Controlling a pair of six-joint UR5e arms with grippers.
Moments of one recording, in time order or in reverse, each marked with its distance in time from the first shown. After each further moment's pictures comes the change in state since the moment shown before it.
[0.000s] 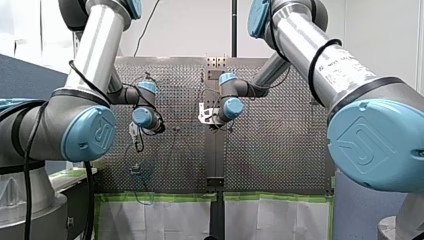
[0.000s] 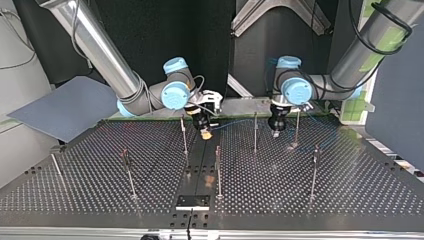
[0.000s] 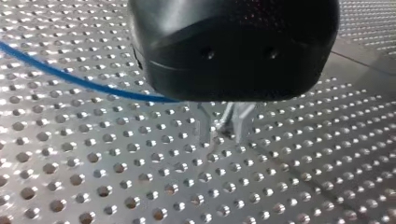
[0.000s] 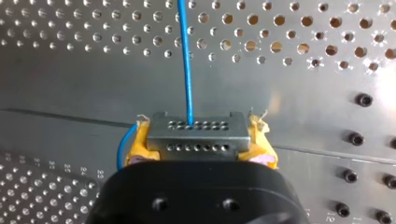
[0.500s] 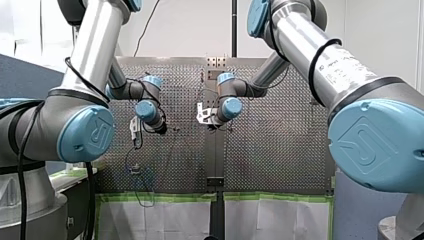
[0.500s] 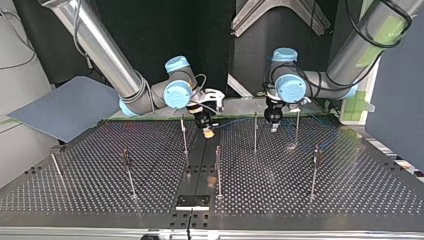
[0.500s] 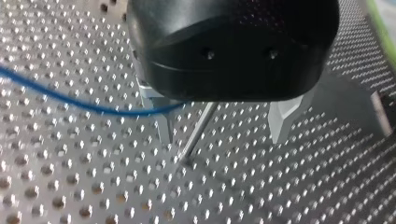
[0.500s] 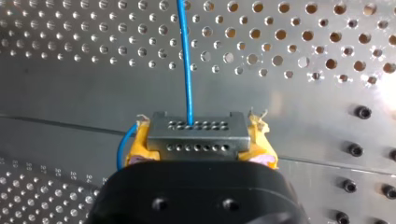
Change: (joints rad) left arm -0.054 0.057 -0.015 -0.154 -0.067 0.088; right arm 0.011 0.000 0.000 0.007 0.000 0.003
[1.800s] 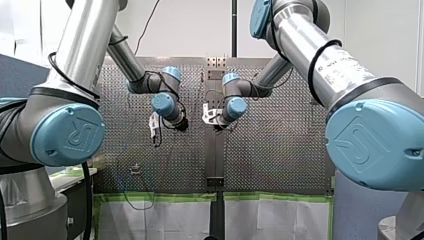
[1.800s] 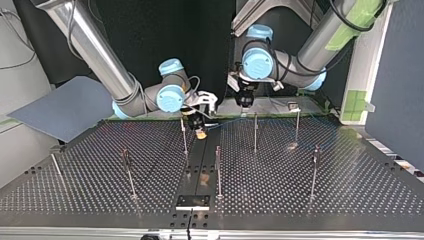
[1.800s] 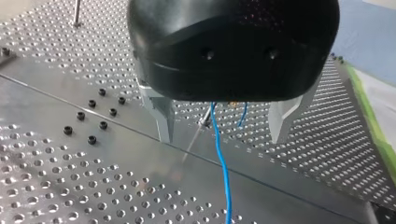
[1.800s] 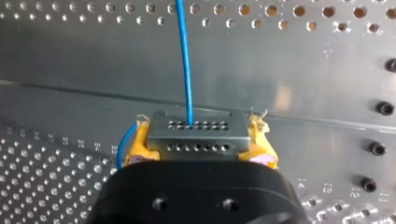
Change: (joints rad) left arm -0.236 0.055 -0.017 -0.033 -0.101 -0.074; right arm -0.038 -0.001 0.001 0.034 0.001 0.007
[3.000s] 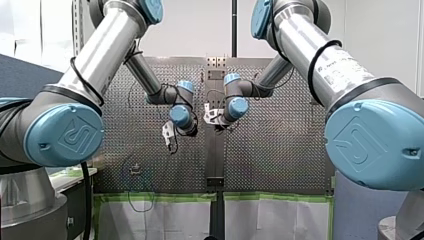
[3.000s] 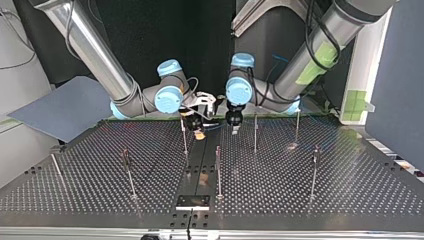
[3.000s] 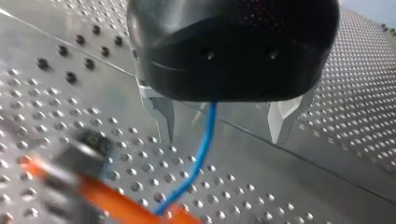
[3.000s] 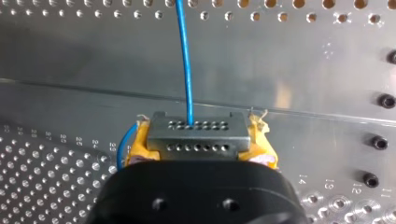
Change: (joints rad) left arm -0.030 -0.241 0.256 0.002 -0.076 -0.107; right arm -0.009 0.000 0.000 -0.001 -0.012 0.003
